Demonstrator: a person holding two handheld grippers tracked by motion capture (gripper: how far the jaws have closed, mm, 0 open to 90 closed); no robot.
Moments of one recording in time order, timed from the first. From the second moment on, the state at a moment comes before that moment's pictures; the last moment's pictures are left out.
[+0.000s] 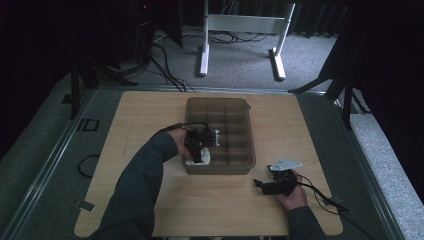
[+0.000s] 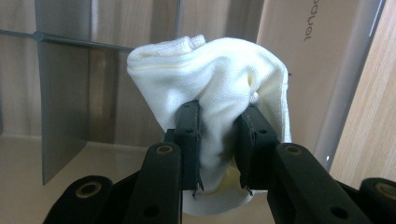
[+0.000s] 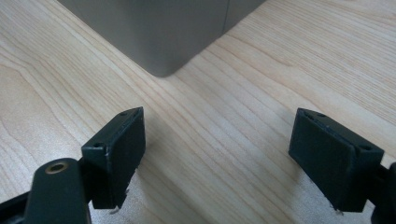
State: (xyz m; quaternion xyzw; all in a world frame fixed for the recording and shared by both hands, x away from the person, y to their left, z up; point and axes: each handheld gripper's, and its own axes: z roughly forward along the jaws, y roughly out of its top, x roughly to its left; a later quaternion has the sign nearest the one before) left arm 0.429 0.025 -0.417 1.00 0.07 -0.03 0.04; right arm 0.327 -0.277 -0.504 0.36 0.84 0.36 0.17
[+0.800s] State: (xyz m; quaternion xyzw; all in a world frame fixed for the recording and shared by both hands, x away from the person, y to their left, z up) left arm 0.426 0.027 -0.418 0.99 0.09 -0.03 0.03; right arm 0.327 -0.277 -0.504 0.36 0.84 0.36 0.17
